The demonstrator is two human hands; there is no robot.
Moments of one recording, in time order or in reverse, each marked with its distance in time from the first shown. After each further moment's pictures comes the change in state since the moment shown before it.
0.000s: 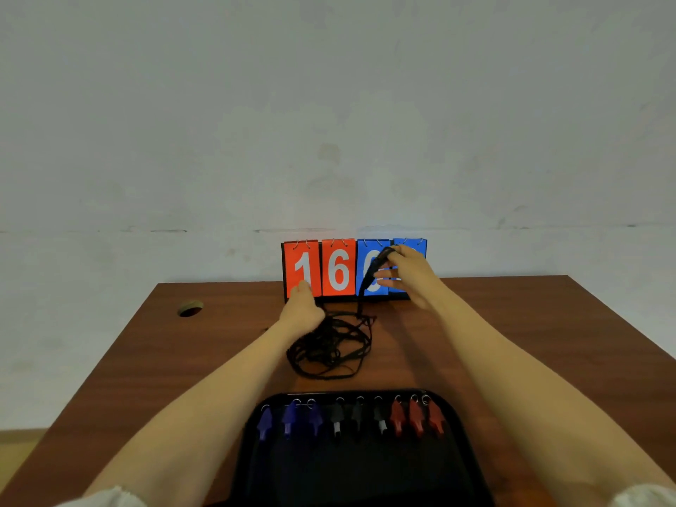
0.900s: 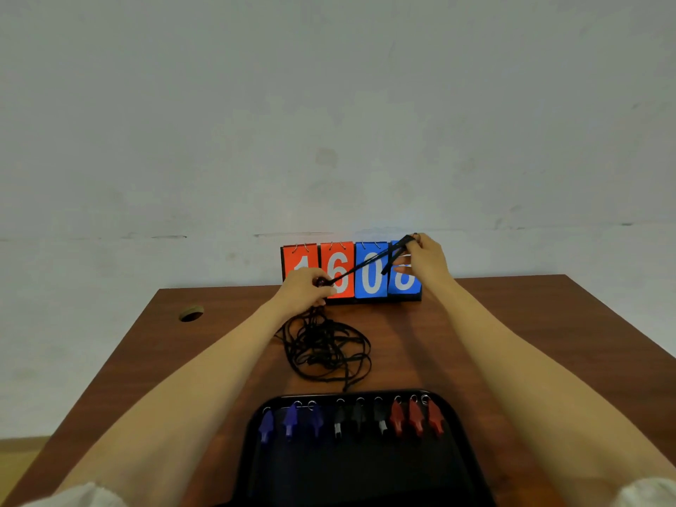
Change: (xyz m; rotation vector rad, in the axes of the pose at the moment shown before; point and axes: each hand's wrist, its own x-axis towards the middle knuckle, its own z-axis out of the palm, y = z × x) left_hand -0.004 0.031 -0.036 -0.040 -0.089 0.270; right_hand 0.010 -0.008 -0.020 -0.079 0.230 -0.153
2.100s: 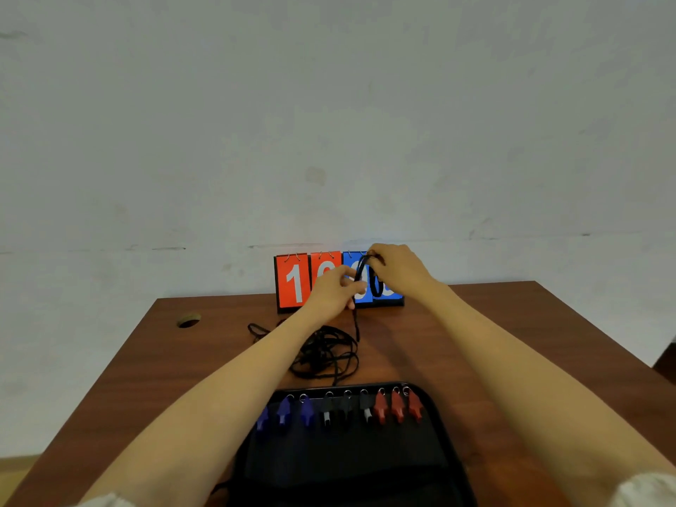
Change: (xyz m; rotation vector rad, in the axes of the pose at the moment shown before) left_hand -0.048 0.080 0.035 -0.249 0.046 0.070; right_hand -0.071 -0.046 -0.011 -0.877 -0.199 -0.433
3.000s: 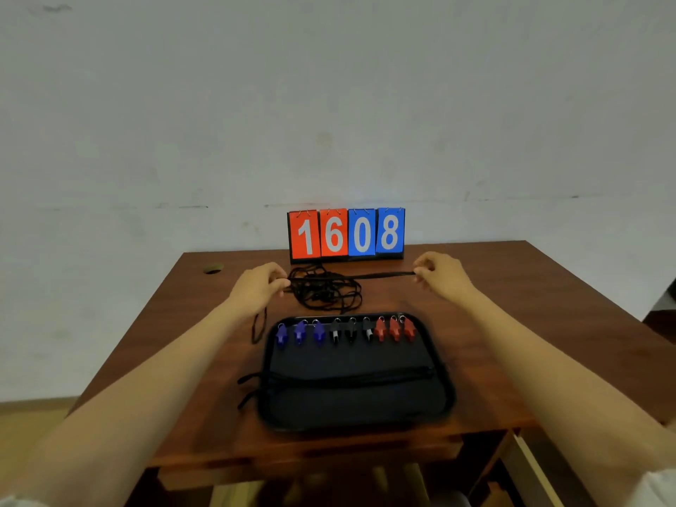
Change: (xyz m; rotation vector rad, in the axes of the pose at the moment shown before) left_hand -0.152 -0.063 -0.080 0.492 0.111 -0.102; right_hand -0.145 0.052 0.015 0.199 0.020 0.267
